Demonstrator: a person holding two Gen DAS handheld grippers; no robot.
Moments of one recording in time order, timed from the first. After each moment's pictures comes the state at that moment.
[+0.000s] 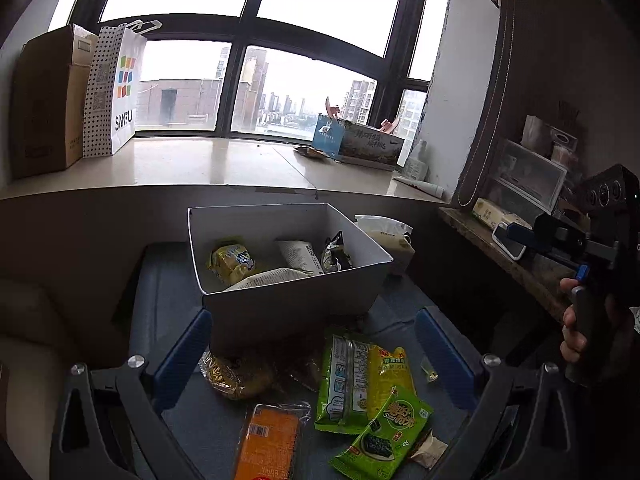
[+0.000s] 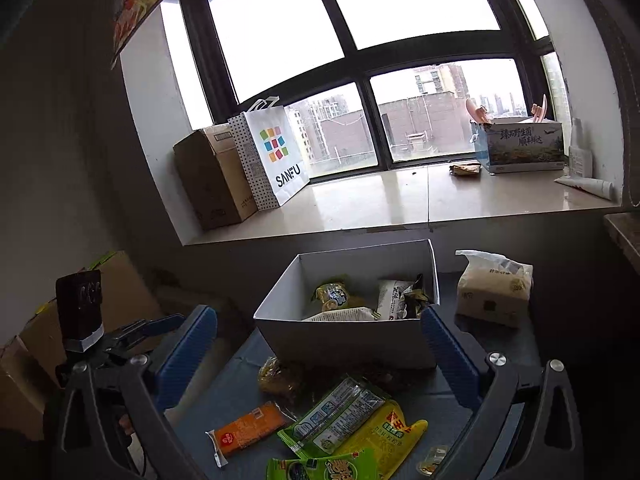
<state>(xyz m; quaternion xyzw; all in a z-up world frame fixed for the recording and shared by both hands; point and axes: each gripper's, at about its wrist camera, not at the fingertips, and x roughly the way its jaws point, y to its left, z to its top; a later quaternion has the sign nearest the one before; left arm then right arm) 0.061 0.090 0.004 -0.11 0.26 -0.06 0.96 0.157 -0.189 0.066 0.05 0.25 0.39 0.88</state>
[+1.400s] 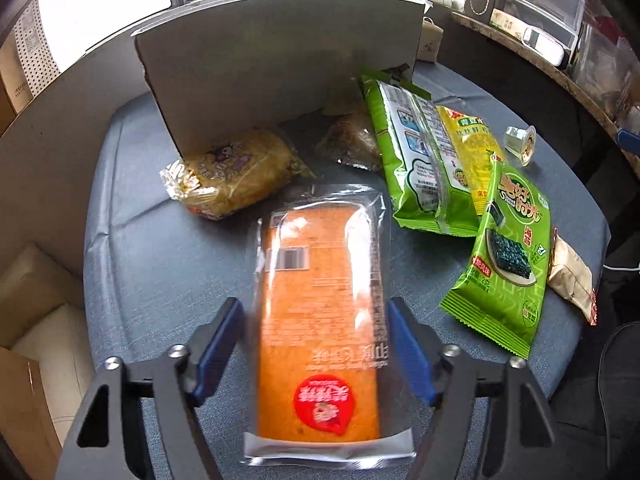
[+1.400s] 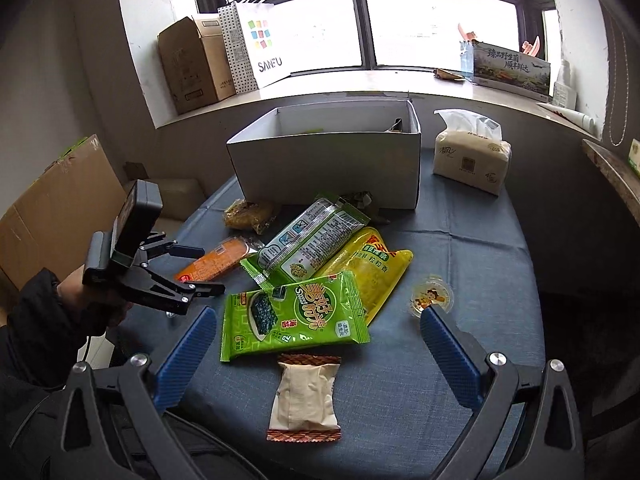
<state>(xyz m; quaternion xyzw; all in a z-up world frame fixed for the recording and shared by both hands) 0.085 0.074 -0.173 0.02 0.50 -0.06 0.86 0.082 -0.206 -0.060 -0.07 0.38 0.34 0.86</state>
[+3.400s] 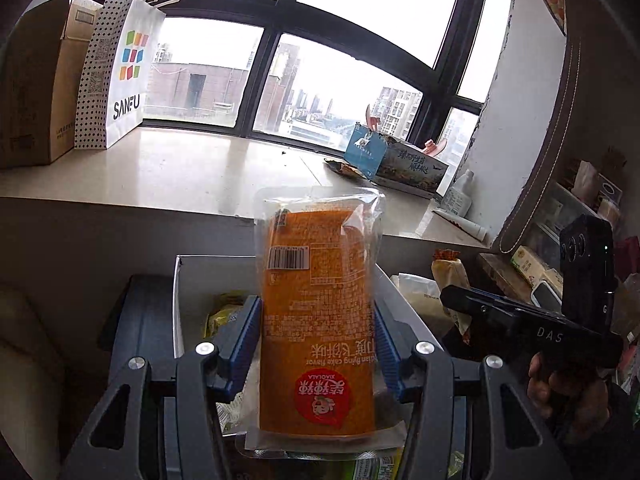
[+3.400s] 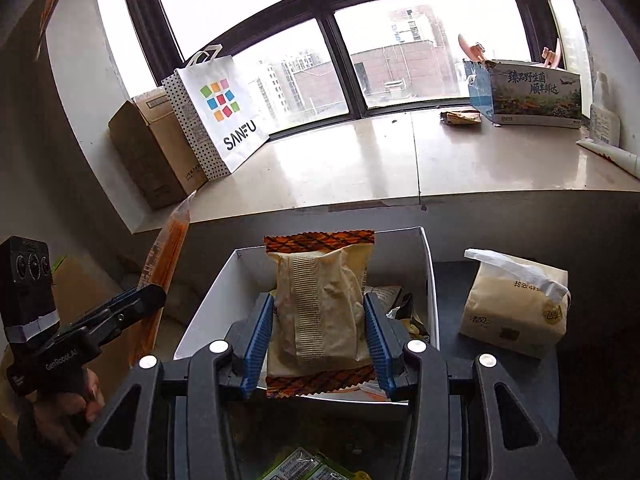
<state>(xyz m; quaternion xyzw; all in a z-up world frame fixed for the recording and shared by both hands) 0.240 0.134 0.011 -0.16 0.27 -0.01 0.95 0.337 -0.103 0.022 0.03 0.36 0.34 0.86</state>
